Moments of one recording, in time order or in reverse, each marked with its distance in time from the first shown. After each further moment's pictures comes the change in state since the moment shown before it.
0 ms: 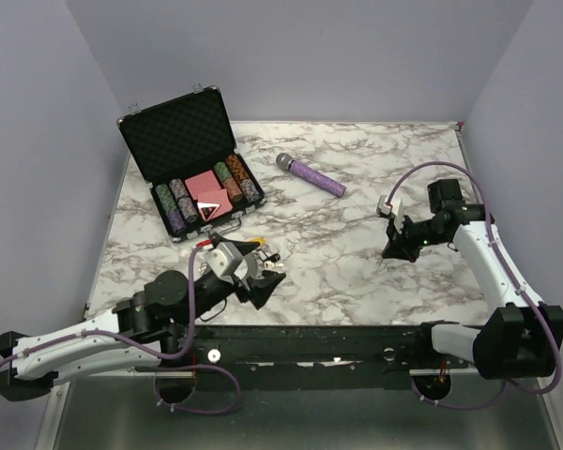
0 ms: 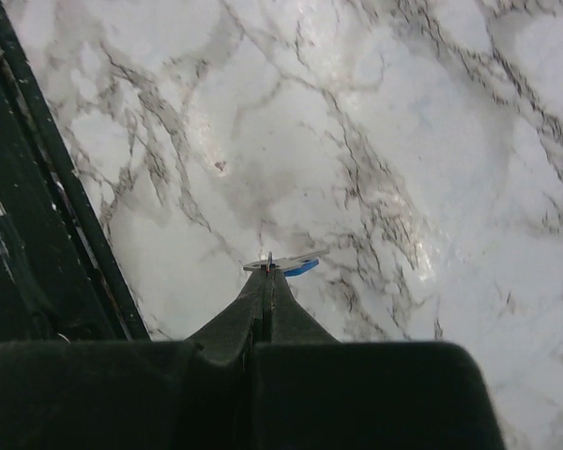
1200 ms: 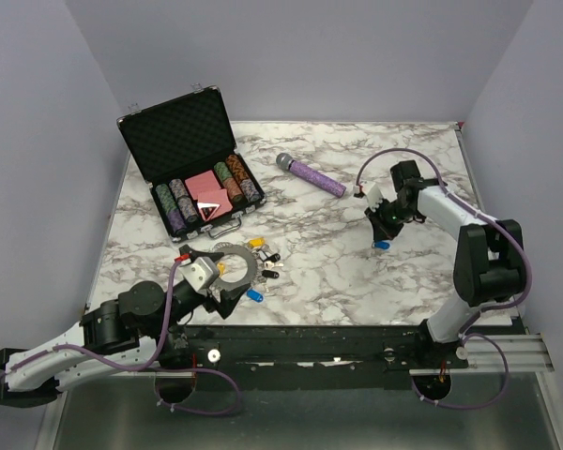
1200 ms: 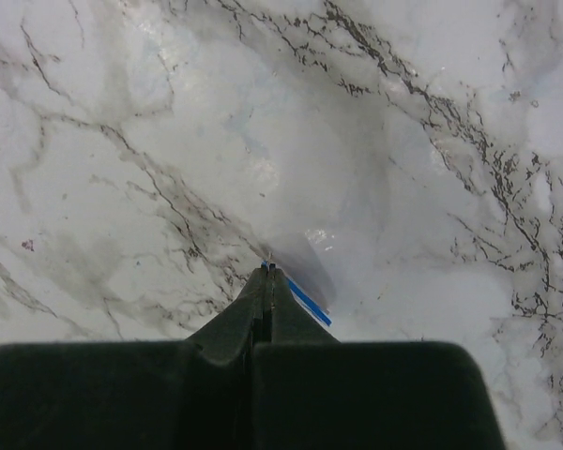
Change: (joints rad) left arm 0.000 -0.297 0.063 -0.523 -0.087 0.093; right arm 0.105 0.463 0.162 0.261 0.374 0.283
